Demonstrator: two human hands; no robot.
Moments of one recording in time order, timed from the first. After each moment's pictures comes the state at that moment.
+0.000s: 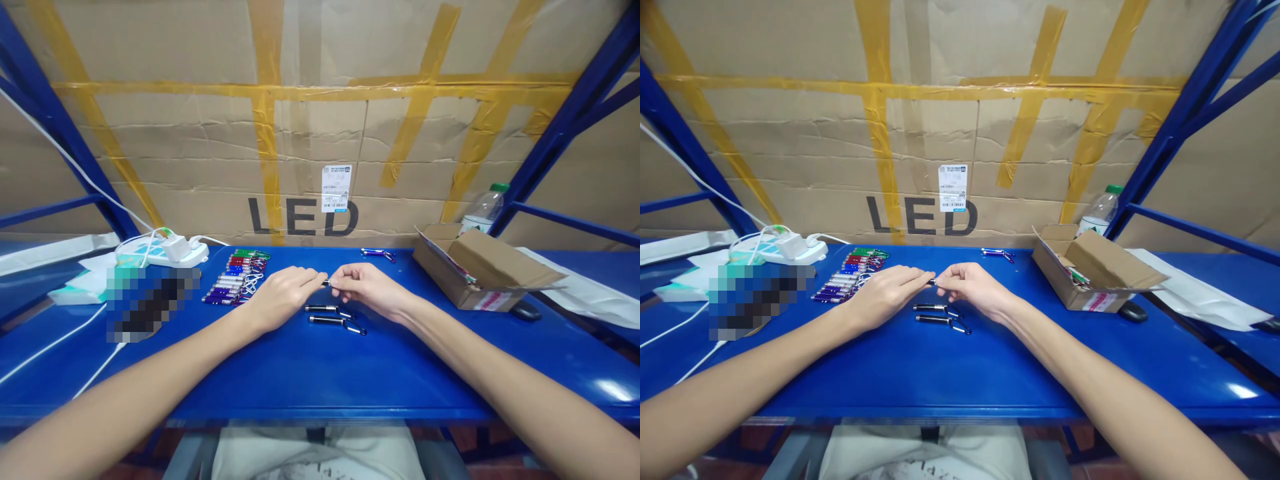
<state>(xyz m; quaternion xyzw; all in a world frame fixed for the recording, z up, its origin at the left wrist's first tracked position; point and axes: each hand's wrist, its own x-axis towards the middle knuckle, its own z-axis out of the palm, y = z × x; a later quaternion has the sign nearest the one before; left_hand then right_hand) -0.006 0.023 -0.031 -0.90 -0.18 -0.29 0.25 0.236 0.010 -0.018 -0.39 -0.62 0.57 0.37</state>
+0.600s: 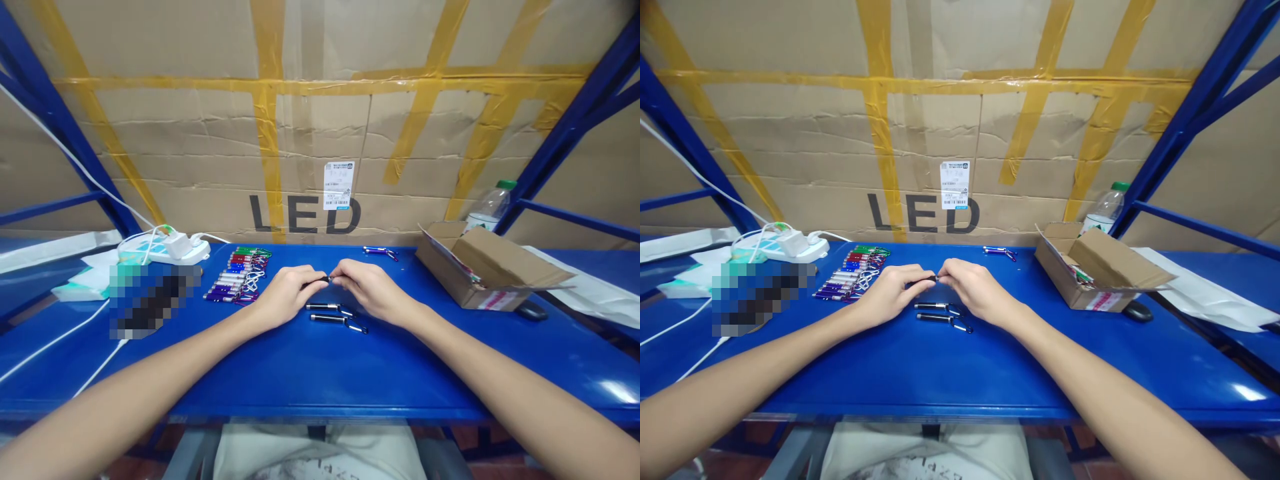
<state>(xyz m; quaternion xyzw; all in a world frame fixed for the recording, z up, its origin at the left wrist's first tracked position) 0.006 0.020 -0.027 -0.90 -0.30 -0.31 -0.09 0.247 0.013 -0.028 -0.32 -0.88 0.10 0.33</state>
